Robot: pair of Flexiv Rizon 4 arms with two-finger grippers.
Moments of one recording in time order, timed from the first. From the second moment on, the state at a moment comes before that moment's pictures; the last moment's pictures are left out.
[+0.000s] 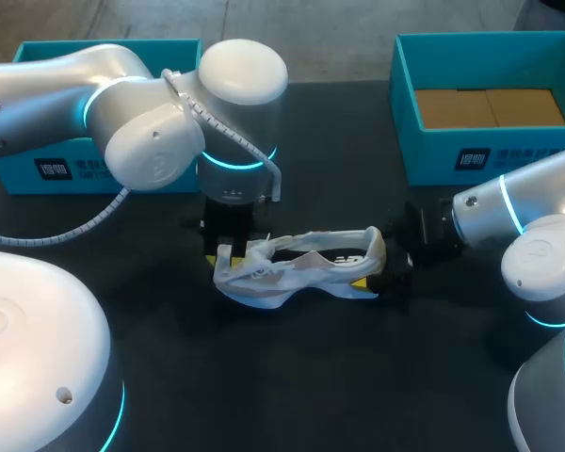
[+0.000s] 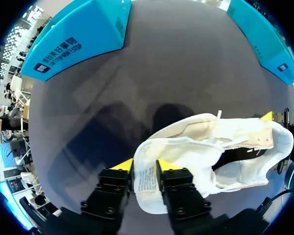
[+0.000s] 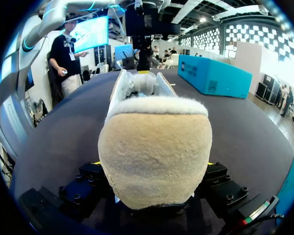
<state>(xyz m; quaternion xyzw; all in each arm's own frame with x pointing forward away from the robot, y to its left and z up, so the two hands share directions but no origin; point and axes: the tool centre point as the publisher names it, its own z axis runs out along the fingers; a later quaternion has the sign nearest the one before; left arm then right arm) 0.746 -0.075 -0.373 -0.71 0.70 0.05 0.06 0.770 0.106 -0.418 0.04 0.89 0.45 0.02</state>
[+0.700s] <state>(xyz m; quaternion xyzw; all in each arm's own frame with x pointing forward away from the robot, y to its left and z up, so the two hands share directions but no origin) 0.762 -0.101 -0.345 -0.59 0.81 -0.01 0.07 0.770 0.105 -0.418 0.04 0.89 0.45 0.02</state>
